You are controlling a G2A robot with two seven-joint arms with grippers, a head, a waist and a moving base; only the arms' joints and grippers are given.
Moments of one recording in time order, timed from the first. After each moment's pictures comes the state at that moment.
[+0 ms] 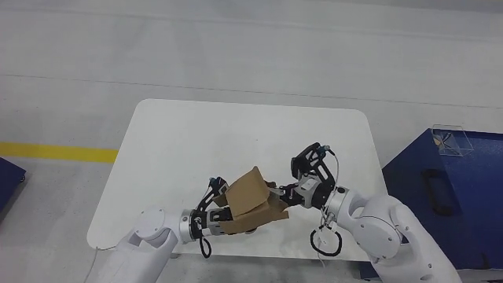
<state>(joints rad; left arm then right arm) 1.17 -1.22 -1.07 -1.37 -0.65 -0.14 -1.21 -1.31 -1.00 1.24 -2.05 -0.64 -0.14 0.71</state>
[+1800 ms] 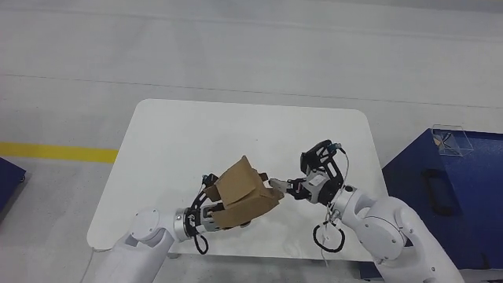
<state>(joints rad) 1.17 -1.22 -1.09 -1.35 -0.68 -0.21 -1.21 -1.36 -1.01 1.31 -2.06 -0.68 -0.12 0.65</state>
